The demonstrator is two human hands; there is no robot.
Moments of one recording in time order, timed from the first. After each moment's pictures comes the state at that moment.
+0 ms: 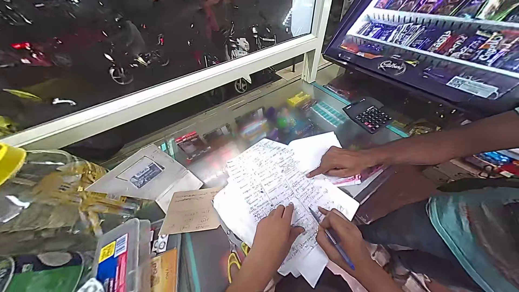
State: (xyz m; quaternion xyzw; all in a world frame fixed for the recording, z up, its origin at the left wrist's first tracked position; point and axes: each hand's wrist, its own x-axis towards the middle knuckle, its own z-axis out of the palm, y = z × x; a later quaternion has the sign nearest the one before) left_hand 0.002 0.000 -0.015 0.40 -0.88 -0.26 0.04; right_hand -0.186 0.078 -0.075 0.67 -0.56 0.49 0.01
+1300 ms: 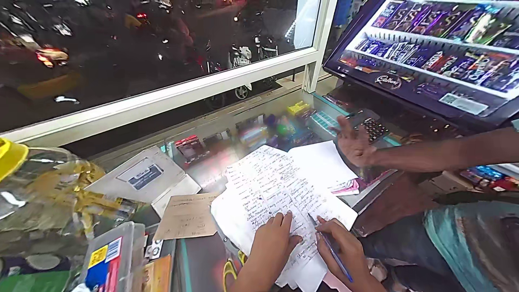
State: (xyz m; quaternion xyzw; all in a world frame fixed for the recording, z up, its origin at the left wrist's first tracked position) left_hand 0.007 0.003 -0.021 0.40 -0.89 -0.21 0.08; right_hand -0.182 0.078 -0.077 0.65 -0.55 0.53 0.01
